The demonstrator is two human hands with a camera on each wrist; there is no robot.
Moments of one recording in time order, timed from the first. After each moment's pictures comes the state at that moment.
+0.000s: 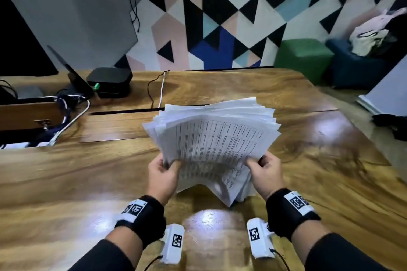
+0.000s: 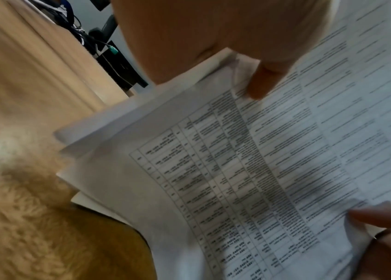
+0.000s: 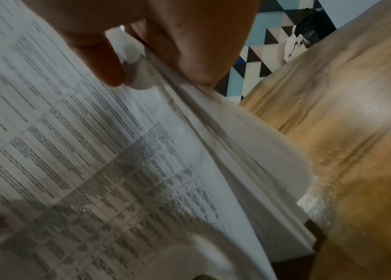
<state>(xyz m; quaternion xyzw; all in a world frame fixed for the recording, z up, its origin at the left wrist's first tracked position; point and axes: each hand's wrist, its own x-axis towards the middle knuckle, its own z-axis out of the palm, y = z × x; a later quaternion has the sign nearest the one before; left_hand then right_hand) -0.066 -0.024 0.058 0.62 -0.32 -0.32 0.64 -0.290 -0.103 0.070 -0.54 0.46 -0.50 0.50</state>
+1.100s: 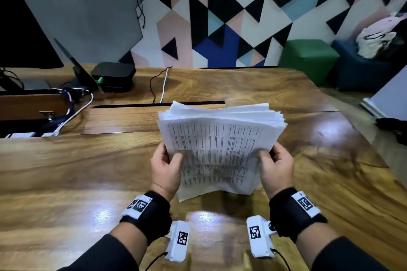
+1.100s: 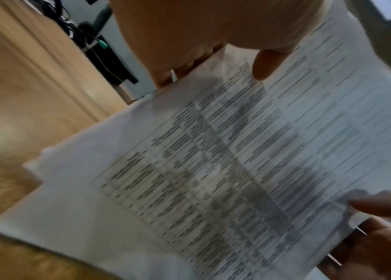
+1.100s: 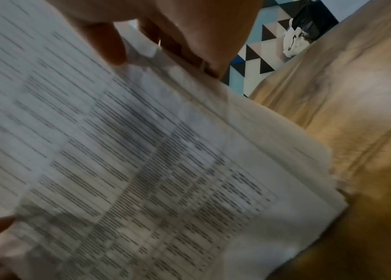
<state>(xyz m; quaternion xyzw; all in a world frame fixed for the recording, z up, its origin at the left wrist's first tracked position) -0.093 -0.022 0.069 0.57 -0.32 -0.27 0.71 -0.307 -0.096 0.093 -0.51 0.44 -0.58 0.45</state>
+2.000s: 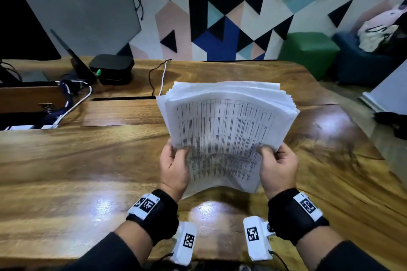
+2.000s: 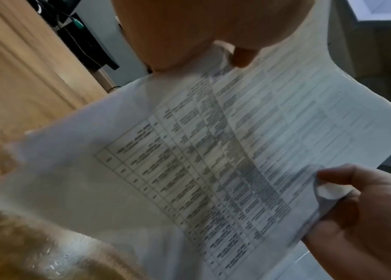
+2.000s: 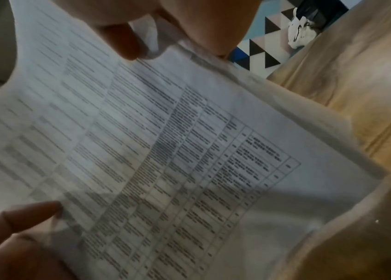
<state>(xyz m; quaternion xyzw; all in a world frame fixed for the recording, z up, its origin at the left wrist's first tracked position) -0.124 -0.012 0.078 0.53 -0.30 -0.31 0.73 -0.313 -0.075 0.094 -0.48 0.45 -0.62 0.43</state>
